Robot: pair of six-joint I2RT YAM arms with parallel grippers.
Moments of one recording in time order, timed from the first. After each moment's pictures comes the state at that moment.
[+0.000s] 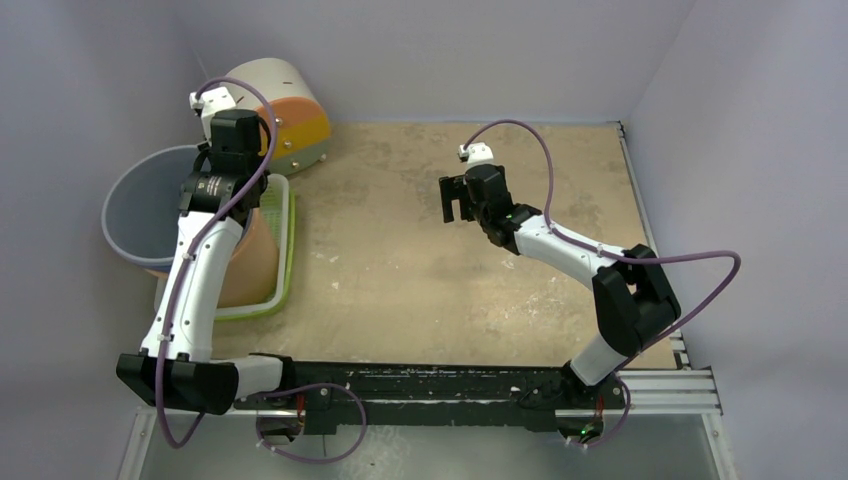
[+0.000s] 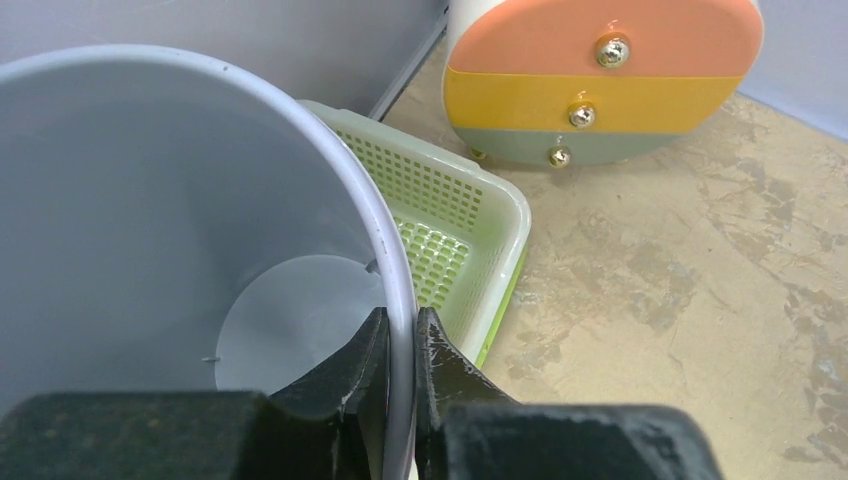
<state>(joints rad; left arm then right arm) -0.11 1.27 1.50 -0.79 -0.62 -0.30 0.59 1.62 1.08 -0.03 0.32 0.18</state>
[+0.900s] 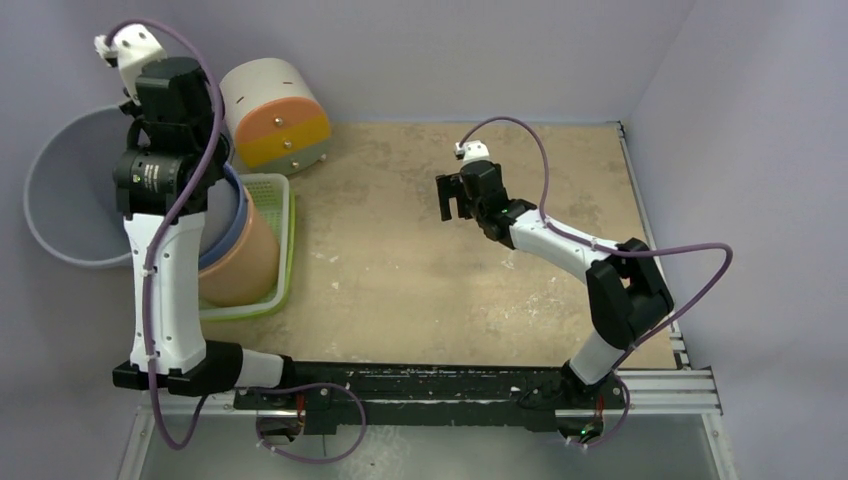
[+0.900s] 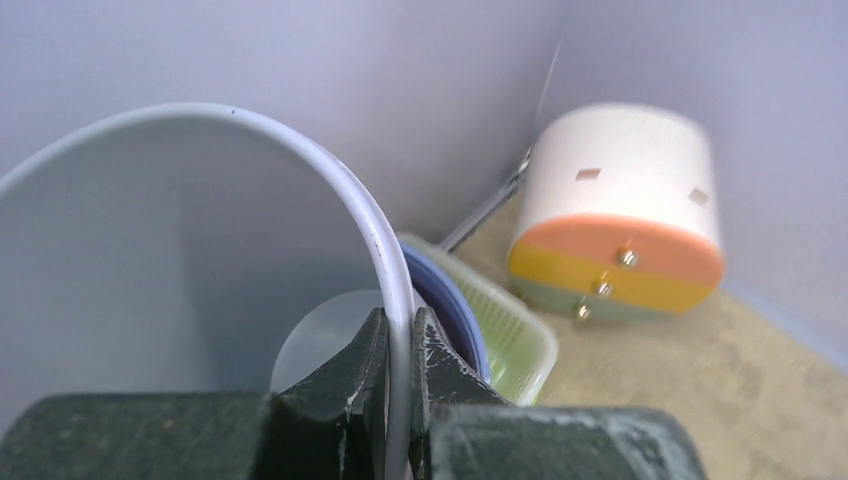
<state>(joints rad) -0.11 1.34 2.02 -1.02 -0.86 -0.25 0.59 1.66 1.13 -0.07 0.32 0.18</state>
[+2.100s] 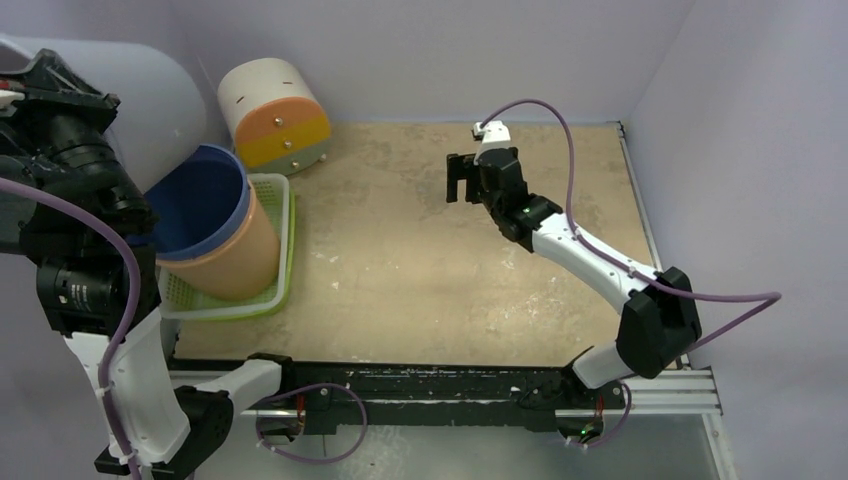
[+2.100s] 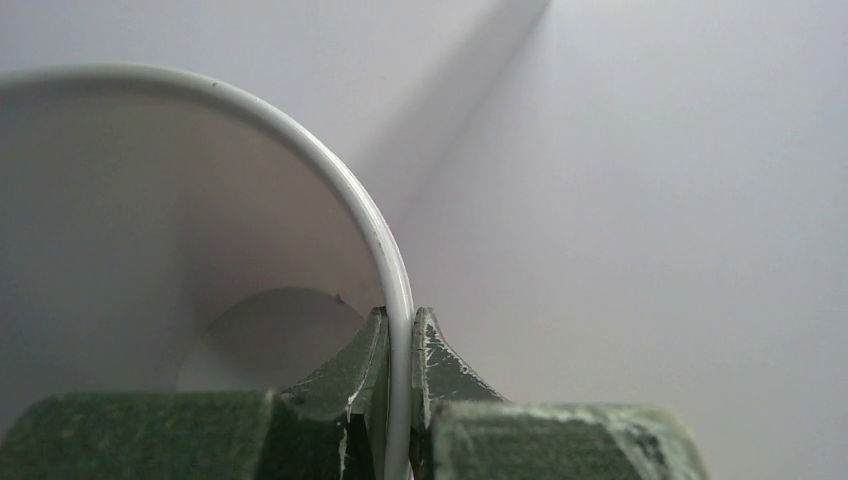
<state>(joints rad) -0.11 1.11 2.10 -0.43 -0.77 -0.23 0.59 1.49 1.17 -0.10 0.33 0.22</state>
